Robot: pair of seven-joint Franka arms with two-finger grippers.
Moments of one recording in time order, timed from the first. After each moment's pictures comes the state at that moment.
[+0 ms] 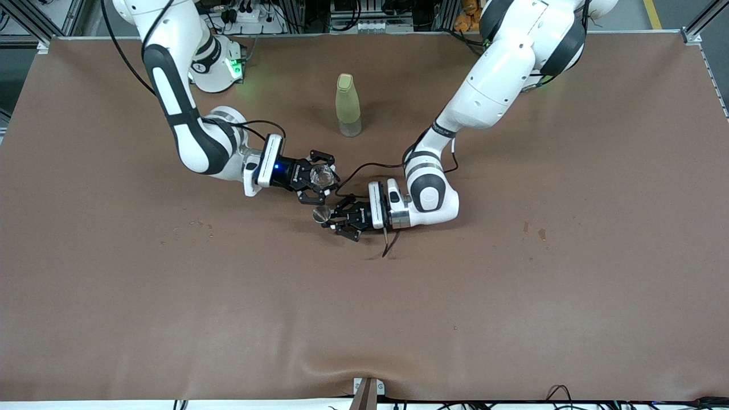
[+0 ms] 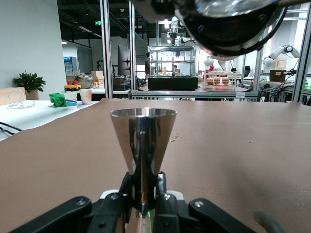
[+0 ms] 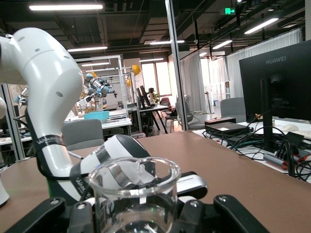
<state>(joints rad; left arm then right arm) -0.58 1.00 -0.12 -1.46 -2.08 2.15 2.61 0.65 0.39 -0.21 -2.20 2.20 1.86 -2.55</state>
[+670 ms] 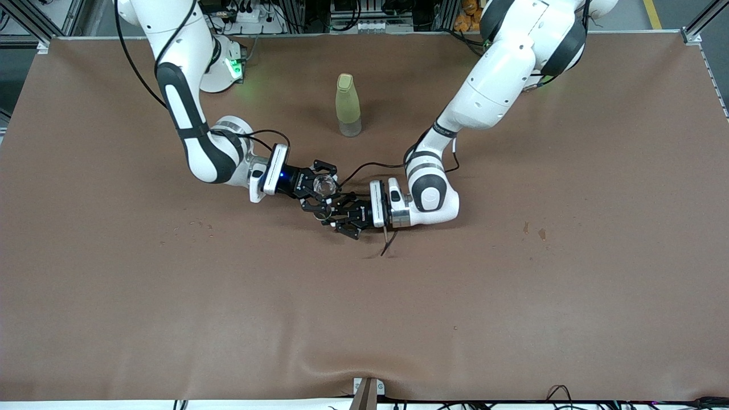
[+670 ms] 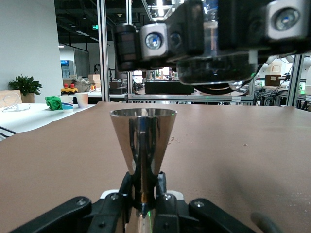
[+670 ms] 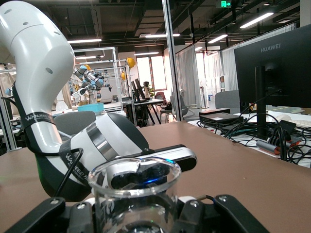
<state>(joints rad) -0.57 1.00 -0.12 -1.47 -2.08 2.12 2.62 0.65 0.46 -0.20 -2.18 2.23 1.86 -2.59</state>
